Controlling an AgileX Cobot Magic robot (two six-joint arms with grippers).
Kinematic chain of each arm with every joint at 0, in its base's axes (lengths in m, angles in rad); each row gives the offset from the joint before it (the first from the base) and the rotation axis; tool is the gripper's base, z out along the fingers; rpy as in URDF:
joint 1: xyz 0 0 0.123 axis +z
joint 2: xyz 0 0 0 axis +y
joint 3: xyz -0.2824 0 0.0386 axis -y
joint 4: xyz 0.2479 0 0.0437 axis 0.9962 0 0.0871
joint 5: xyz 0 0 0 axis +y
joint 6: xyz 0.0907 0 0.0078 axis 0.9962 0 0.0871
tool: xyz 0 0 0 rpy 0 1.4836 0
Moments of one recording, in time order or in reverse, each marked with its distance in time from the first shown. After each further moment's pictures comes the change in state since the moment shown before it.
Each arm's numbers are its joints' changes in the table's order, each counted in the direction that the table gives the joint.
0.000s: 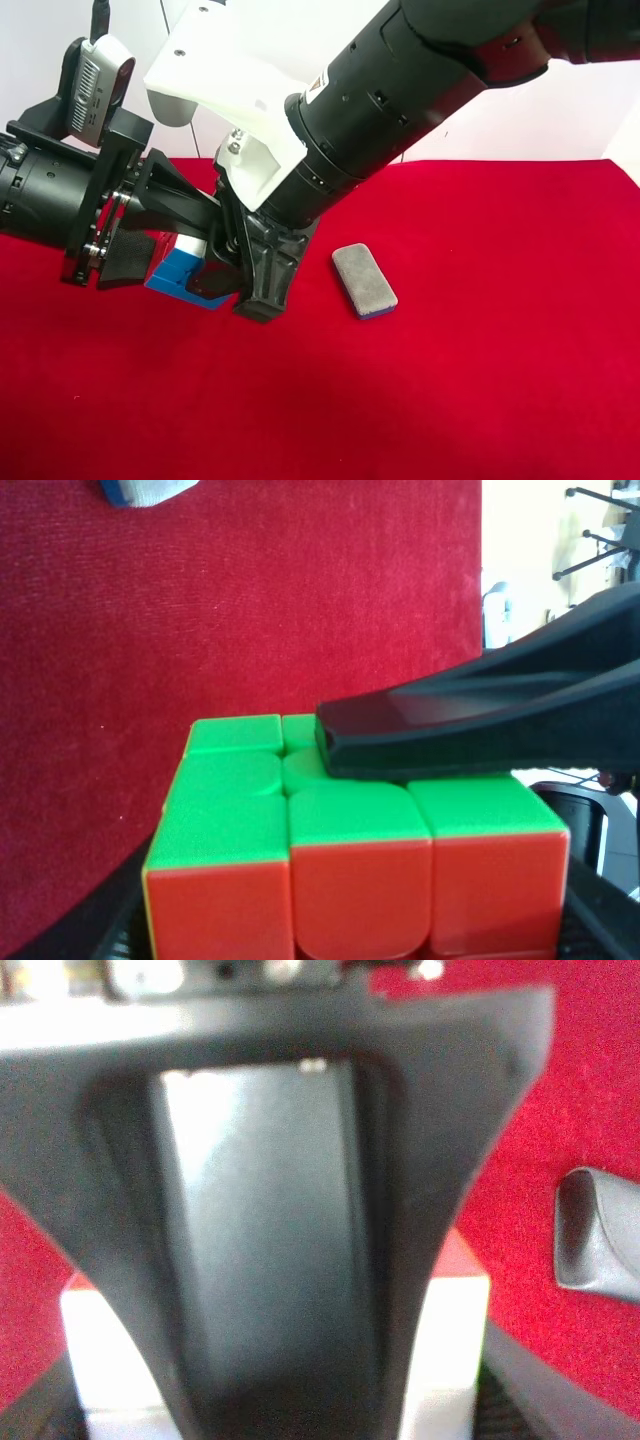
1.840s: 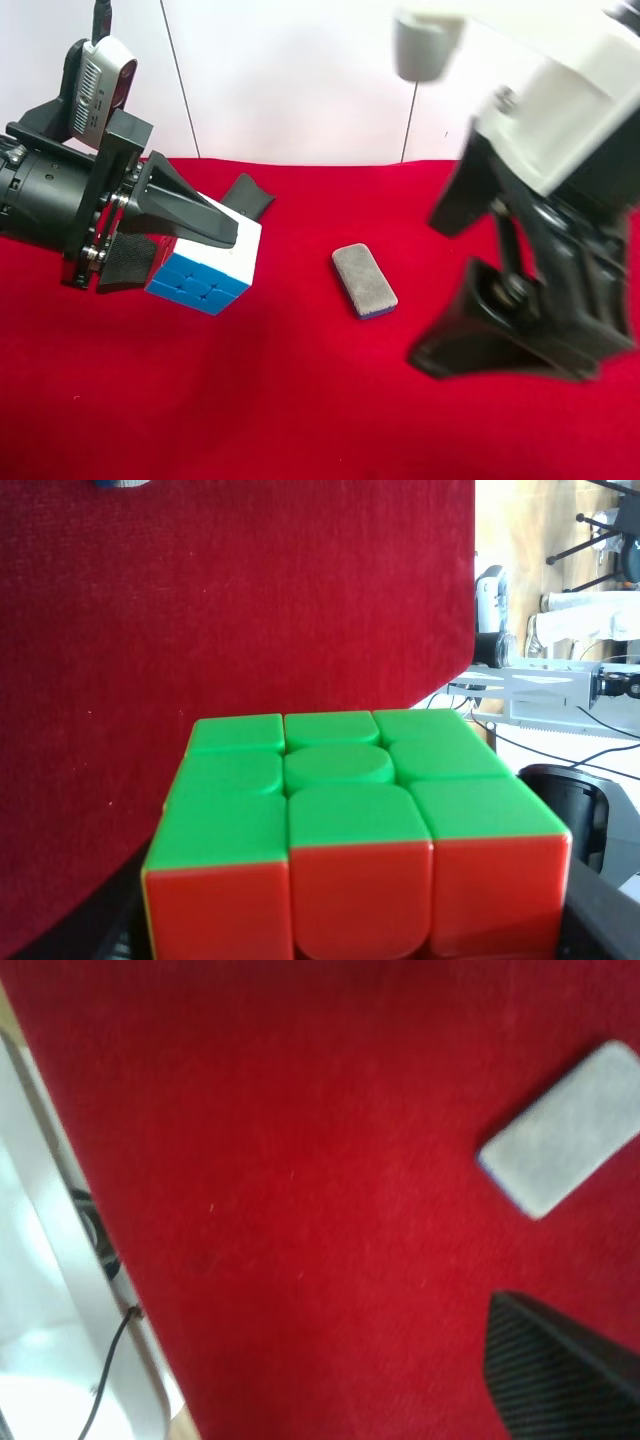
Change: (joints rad) left arm 0.000 0.001 0.000 -0.001 0.023 0.002; right arm 0.000 -0.383 -0.038 -0.376 0.555 0.635
